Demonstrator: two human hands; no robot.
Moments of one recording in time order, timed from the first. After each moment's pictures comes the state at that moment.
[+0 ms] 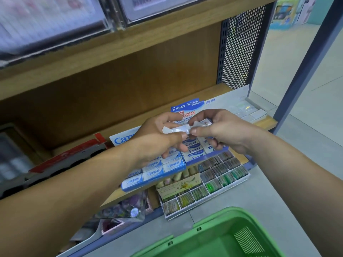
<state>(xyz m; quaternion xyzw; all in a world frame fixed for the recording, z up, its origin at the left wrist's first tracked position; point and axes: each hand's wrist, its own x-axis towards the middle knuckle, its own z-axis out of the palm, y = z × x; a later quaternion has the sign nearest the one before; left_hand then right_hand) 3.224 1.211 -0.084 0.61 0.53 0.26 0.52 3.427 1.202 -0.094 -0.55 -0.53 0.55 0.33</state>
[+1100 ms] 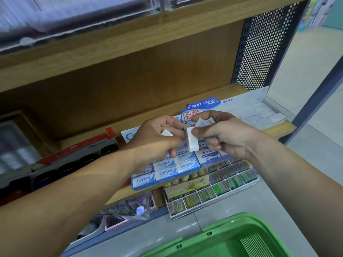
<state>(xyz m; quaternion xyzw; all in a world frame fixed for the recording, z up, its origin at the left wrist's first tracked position) 3.186 1.210 -0.087 0.58 0.56 0.29 0.51 3.386 1.219 -0.103 -0.50 -0.39 0.66 0.40</state>
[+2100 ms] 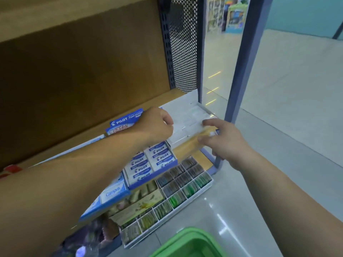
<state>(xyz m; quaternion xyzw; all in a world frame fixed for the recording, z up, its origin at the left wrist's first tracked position) 3.368 1.300 -0.126 0.77 0.56 0.16 0.27 3.550 1.197 -0.159 -0.71 -0.40 0.39 0.43</state>
